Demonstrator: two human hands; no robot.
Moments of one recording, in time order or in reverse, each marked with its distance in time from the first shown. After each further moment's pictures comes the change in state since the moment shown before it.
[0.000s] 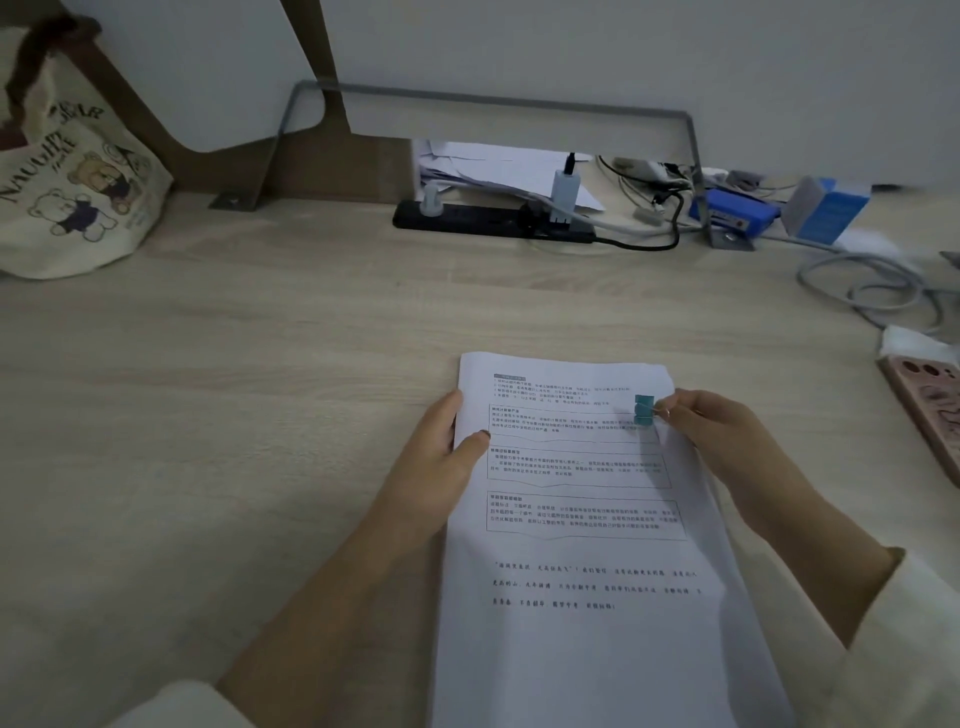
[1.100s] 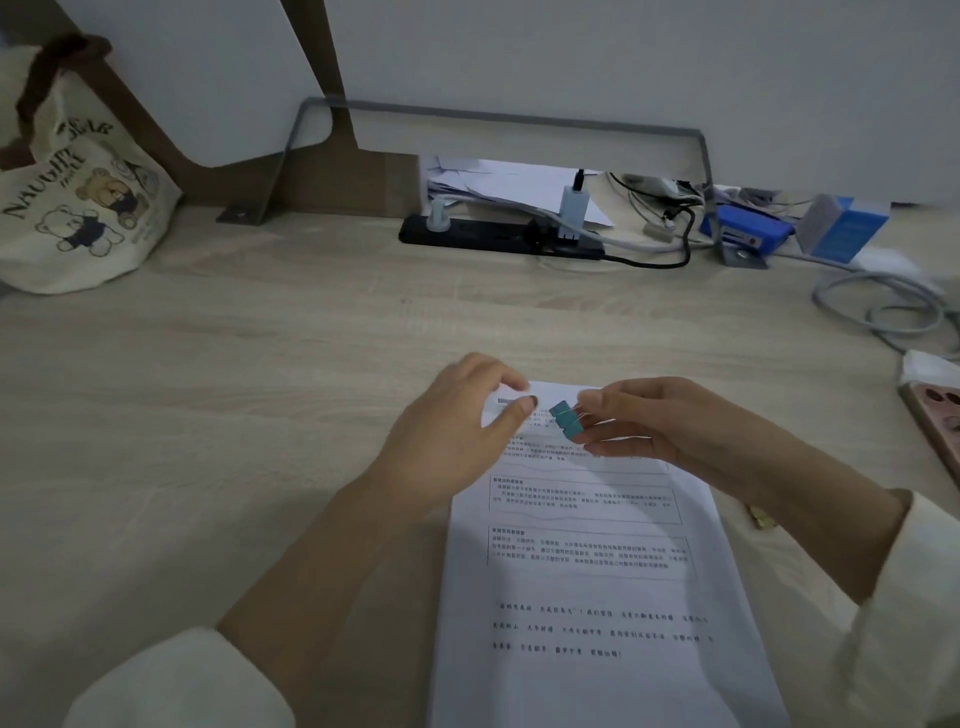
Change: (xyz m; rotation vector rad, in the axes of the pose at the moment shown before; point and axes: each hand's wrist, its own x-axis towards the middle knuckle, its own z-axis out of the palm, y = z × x) left_hand 0.040 0.034 -0.005 0.717 -0.011 0.267; right_hand 0.006 -0.057 0.008 0.130 -0.619 -0.015
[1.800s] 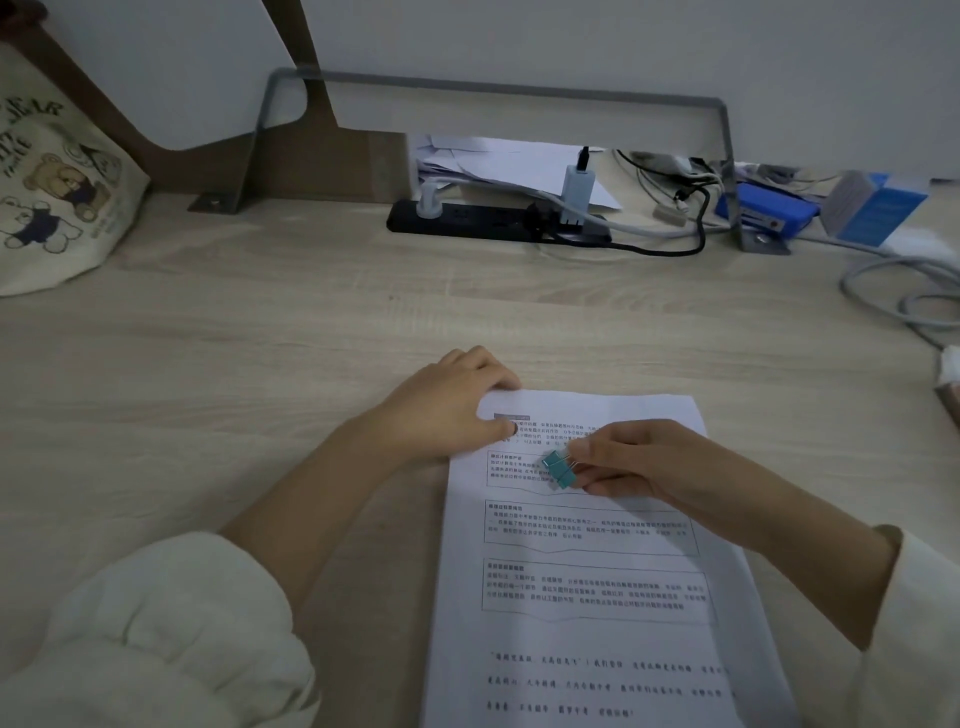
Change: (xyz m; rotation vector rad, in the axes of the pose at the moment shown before) left_hand 0.062 -0.037 0.004 0.281 -0.359 0.064; right_hand 0.033 0.034 -0.007 0.003 -0.003 0.120
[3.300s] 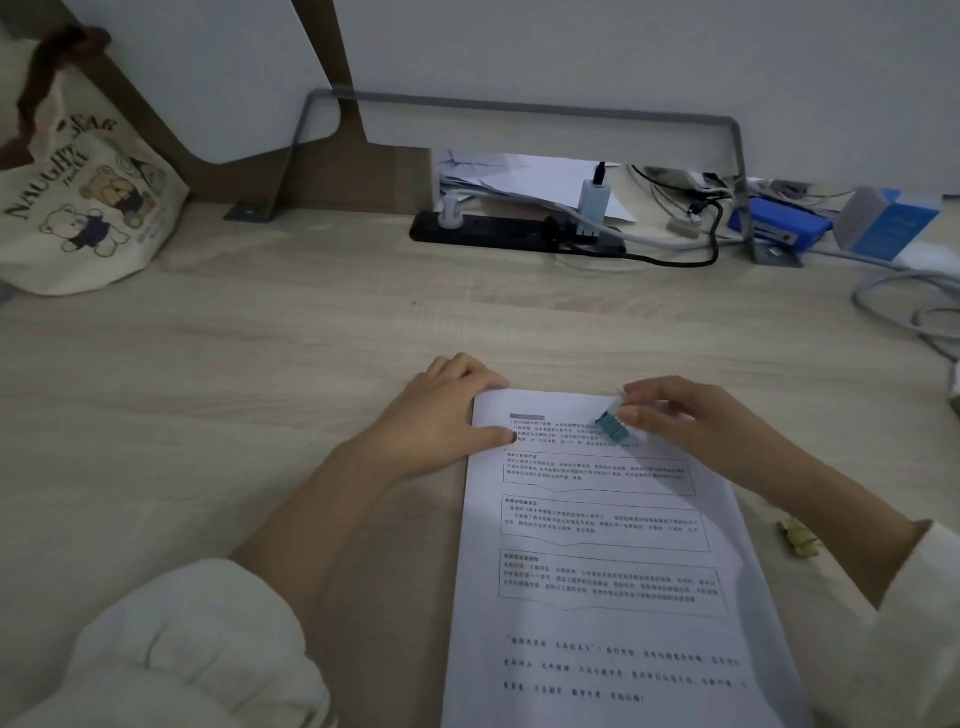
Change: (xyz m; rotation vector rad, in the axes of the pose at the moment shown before) left_hand -0.020 -0.022 0.012 -0.117 0.145 -0.045; right_hand 0.015 0.003 -0.033 -0.557 0.312 -0.267
